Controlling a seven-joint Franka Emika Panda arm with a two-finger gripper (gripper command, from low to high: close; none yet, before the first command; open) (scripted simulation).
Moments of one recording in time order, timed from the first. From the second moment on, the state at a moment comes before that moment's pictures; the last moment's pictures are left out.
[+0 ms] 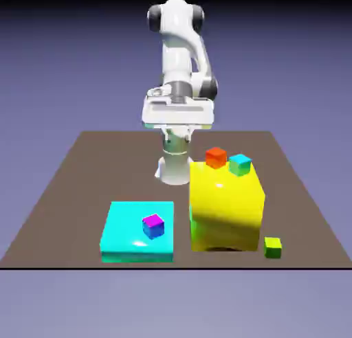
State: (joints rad) arm 0.05 -0.54 -0.02 -2.77 0.03 3.04 0.74
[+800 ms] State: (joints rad) arm 0.26 0.33 0.27 -2.05 -0.37 2.34 0.49
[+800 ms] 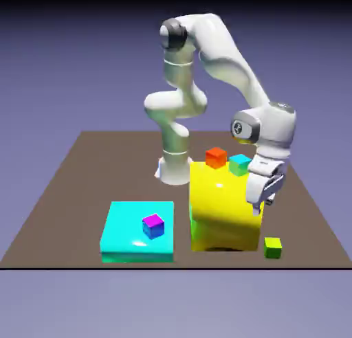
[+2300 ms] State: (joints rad) arm 0.11 -0.16 0.39 -2.18 -0.07 1.60 0.62
